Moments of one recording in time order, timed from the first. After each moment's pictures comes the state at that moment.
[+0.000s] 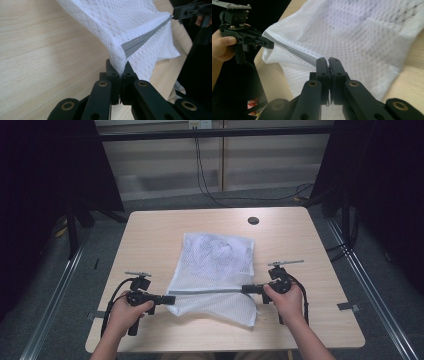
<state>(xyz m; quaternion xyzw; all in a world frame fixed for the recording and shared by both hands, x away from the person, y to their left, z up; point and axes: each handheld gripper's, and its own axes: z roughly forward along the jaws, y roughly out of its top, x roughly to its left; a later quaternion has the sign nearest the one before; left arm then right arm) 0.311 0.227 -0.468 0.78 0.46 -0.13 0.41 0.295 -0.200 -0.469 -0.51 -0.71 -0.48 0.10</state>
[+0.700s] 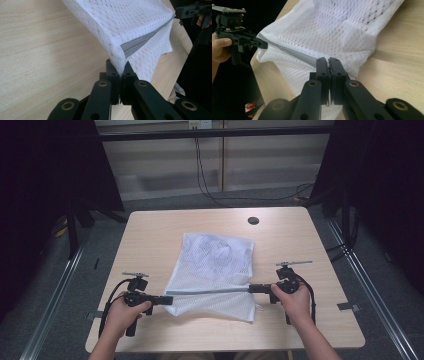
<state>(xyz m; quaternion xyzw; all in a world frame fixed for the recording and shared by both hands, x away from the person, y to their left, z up) 0.311 0.232 -0.468 0.77 0.47 -0.14 0.41 0.292 -0.220 -0.470 -0.52 -0.70 -0.47 0.10</state>
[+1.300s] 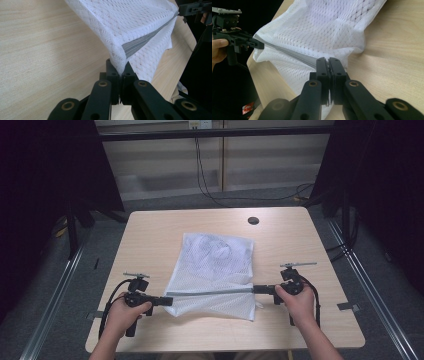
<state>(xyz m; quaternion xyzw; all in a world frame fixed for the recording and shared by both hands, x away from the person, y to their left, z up) 0.310 0.232 -0.470 0.78 0.46 -0.13 0.40 0.289 -0.231 -0.474 -0.53 -0.70 -0.47 0.09</state>
